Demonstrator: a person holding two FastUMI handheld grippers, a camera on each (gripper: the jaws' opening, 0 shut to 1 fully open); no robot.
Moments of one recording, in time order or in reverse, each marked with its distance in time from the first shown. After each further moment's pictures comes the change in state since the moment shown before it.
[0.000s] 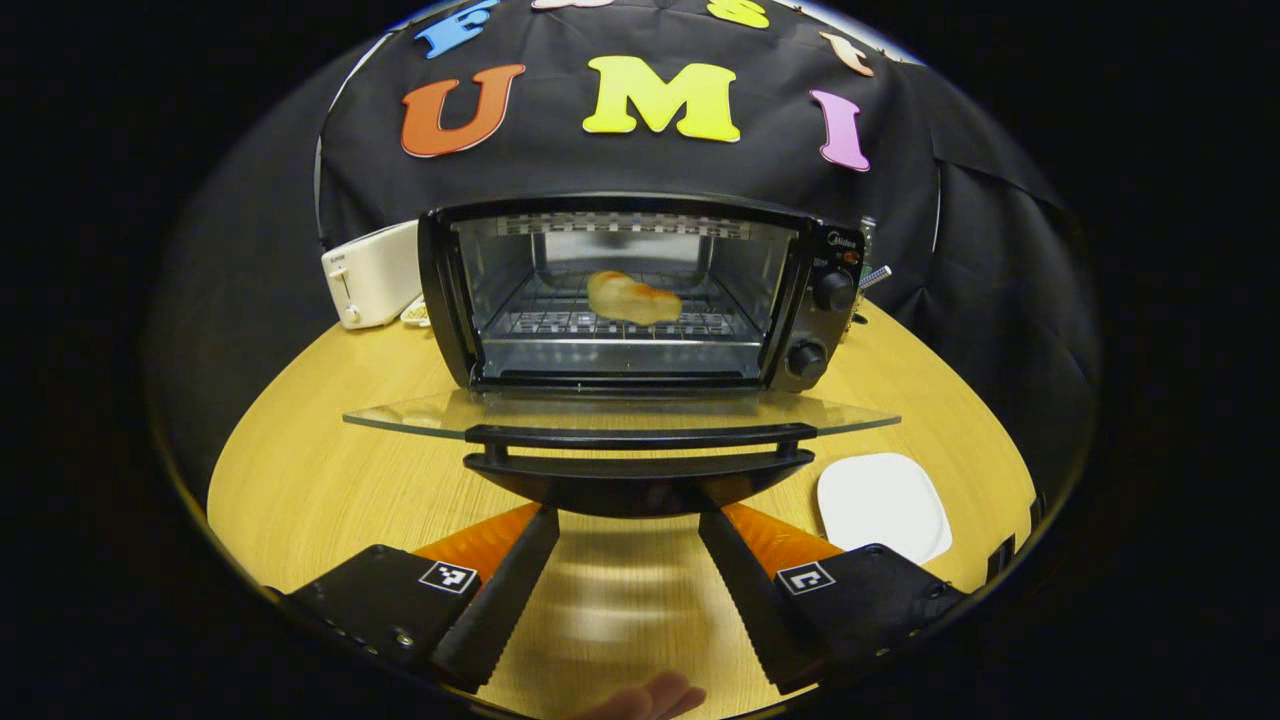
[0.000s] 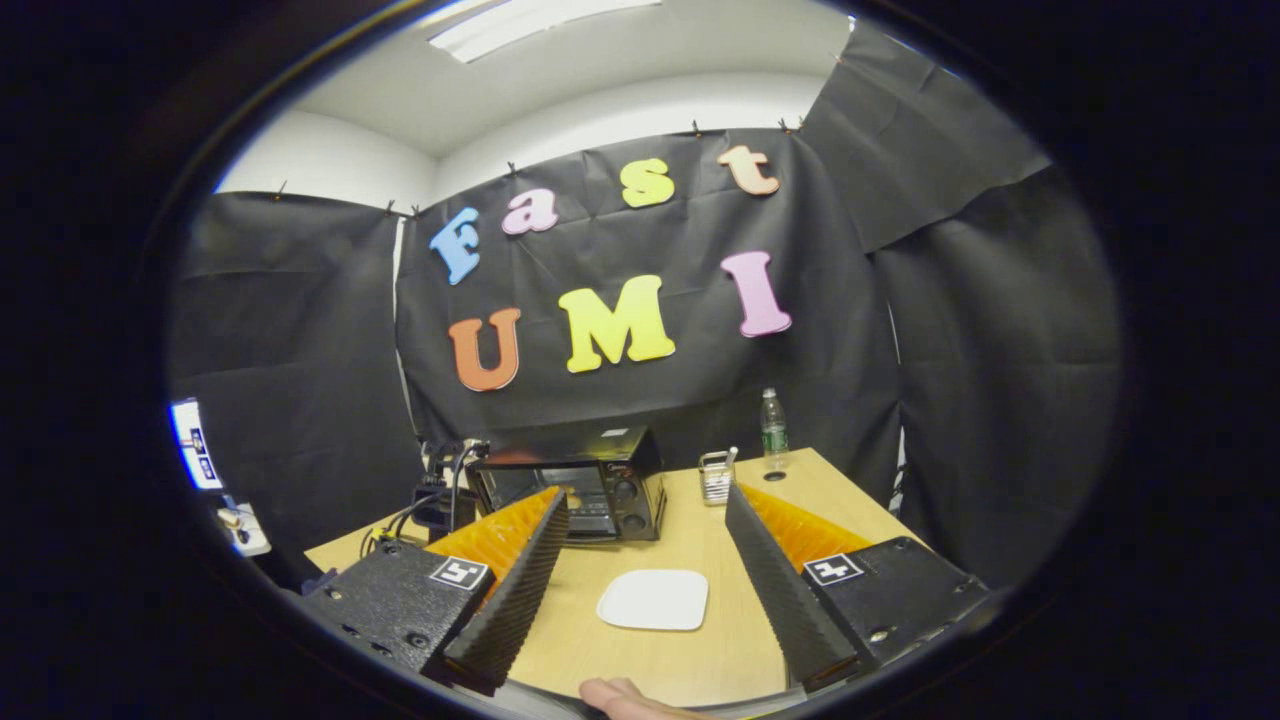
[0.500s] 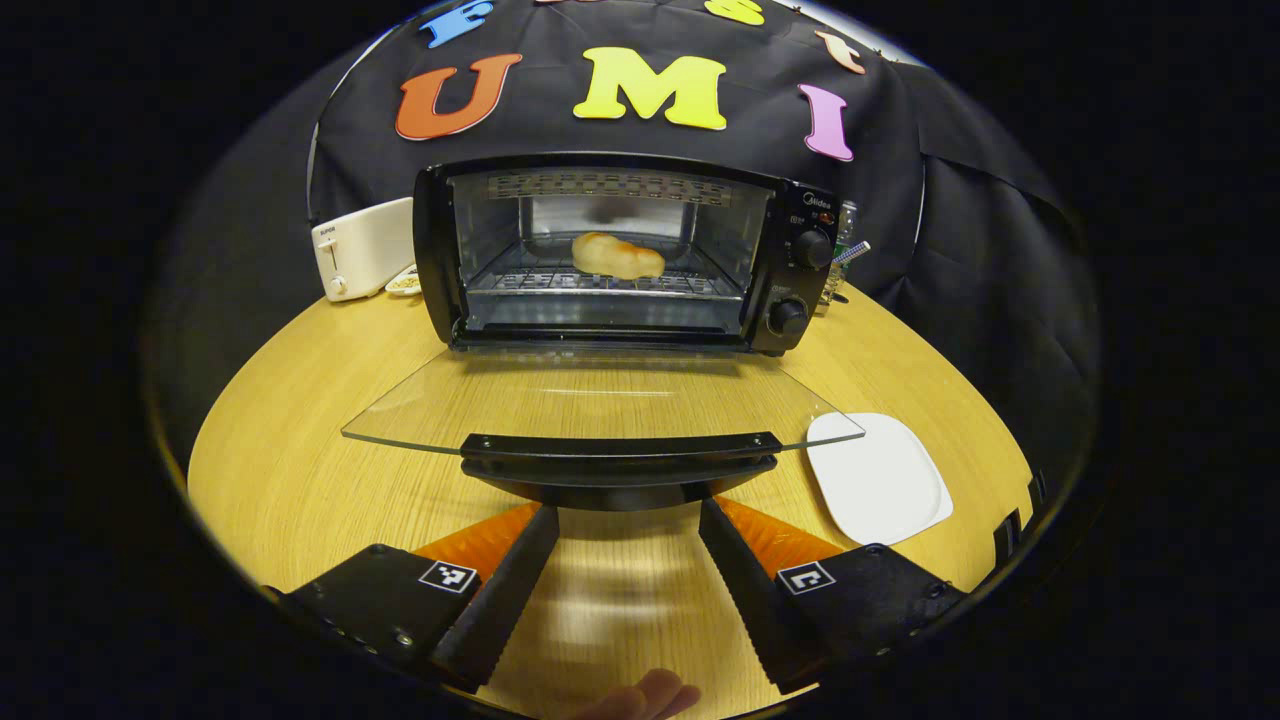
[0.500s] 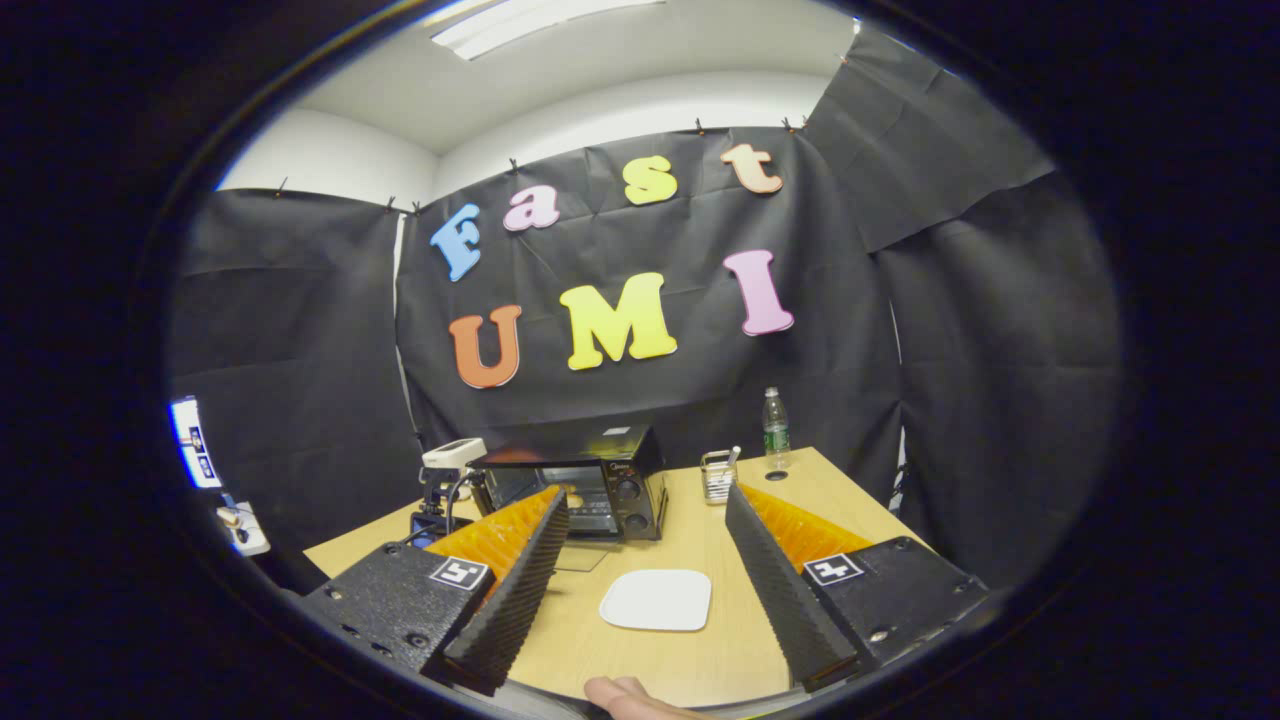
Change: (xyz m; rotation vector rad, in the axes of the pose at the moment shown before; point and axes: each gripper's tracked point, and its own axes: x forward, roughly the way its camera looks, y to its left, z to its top) left arm -0.008 -0.006 -0.050 -0.003 0.020 -0.035; right arm 0.004 0.005 0.004 -0.009 0.000 0.000
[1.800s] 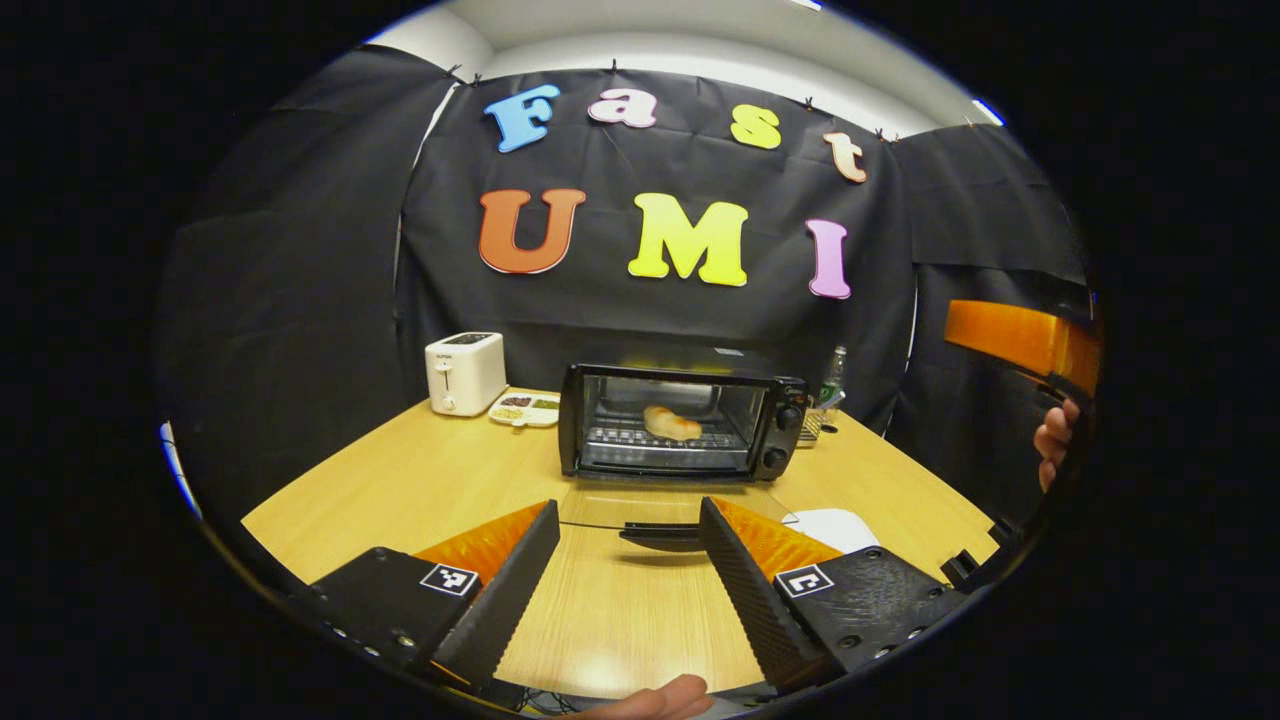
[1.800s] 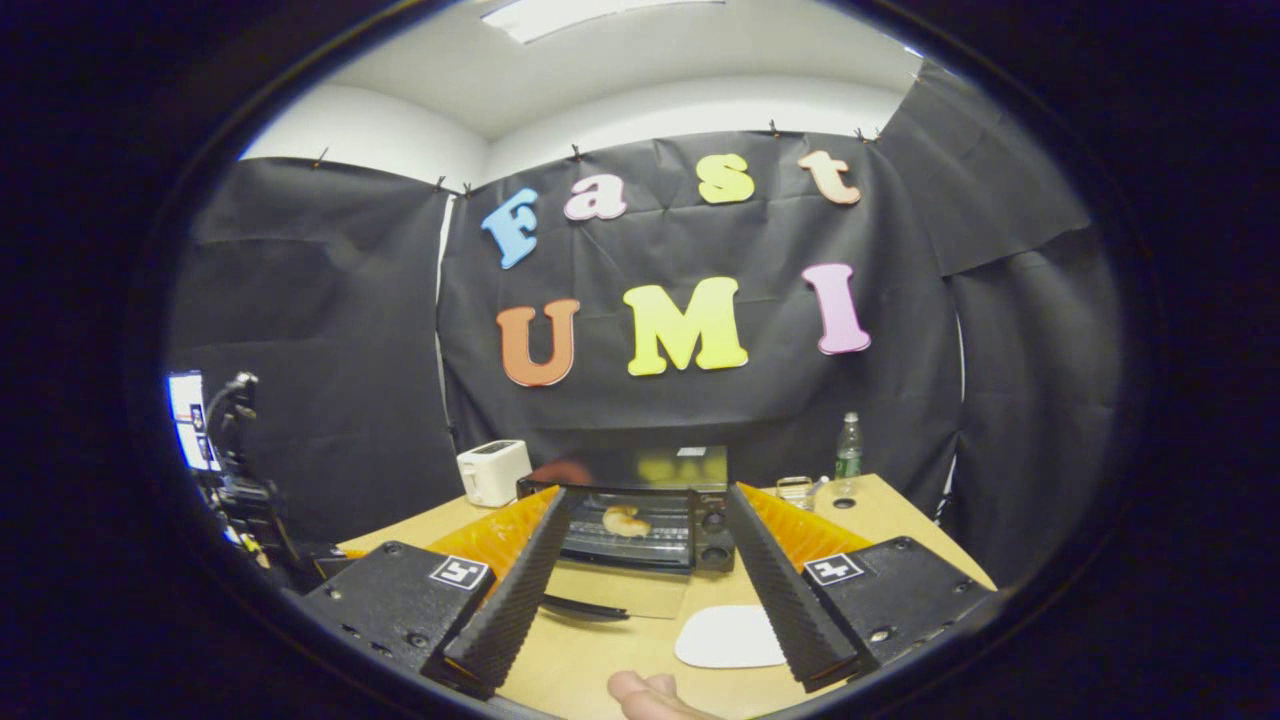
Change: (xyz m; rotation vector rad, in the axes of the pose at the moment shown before) left arm -0.148 0.031 0.058 -0.039 -0.369 0.009; right arm 0.061 0.101 0.016 -0.076 -0.007 0.093
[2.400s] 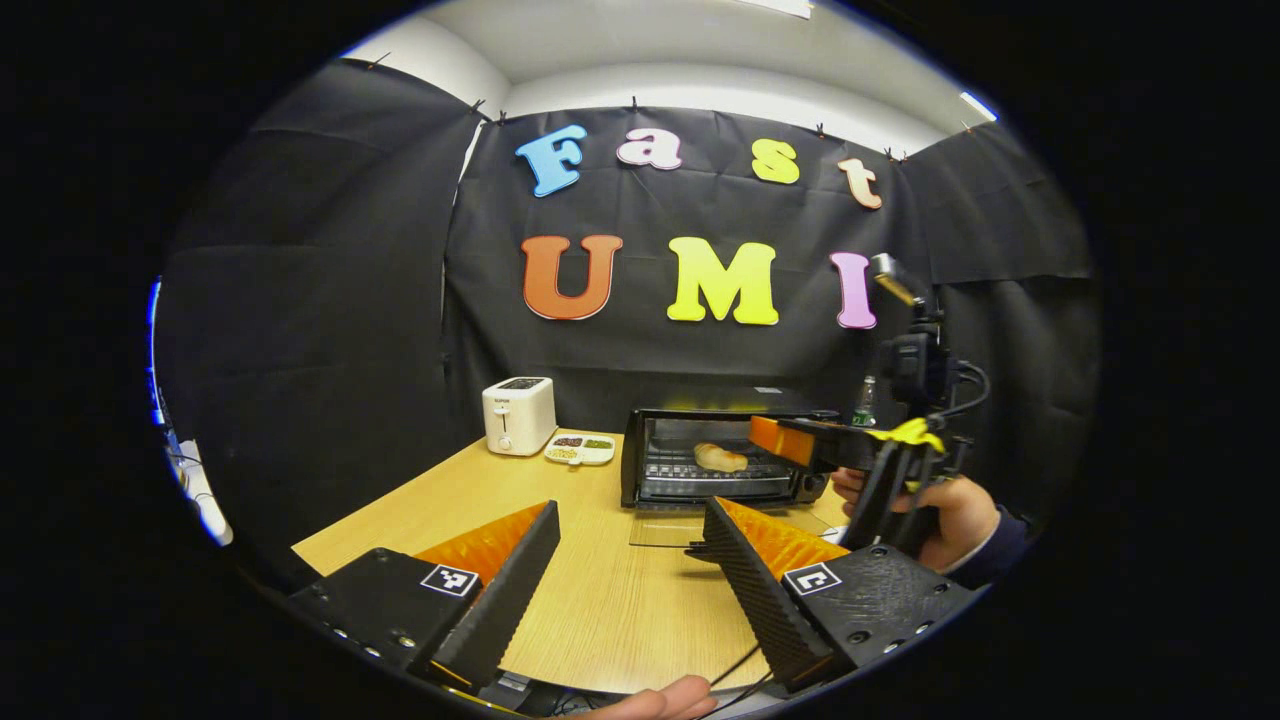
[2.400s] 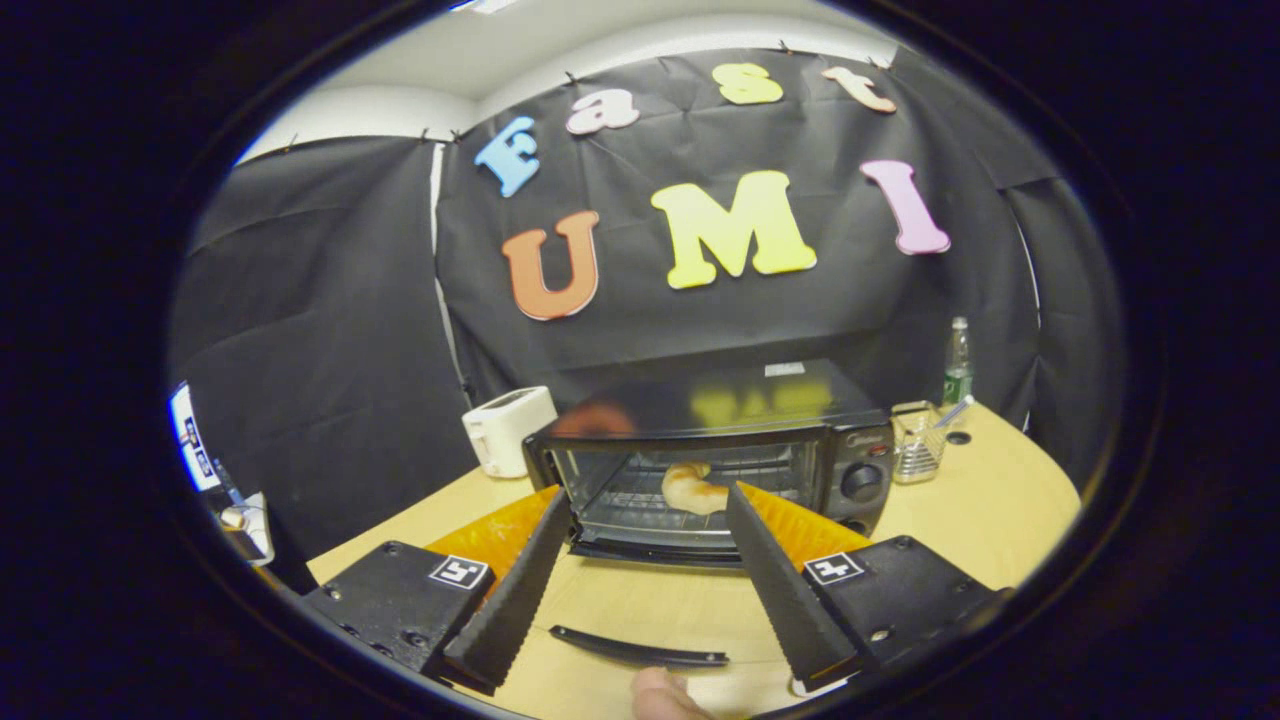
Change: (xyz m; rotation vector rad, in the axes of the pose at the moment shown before) left arm -0.059 0.064 0.042 0.023 -0.153 0.126; right arm 0.164 0.073 -0.078 0.046 0.128 0.115
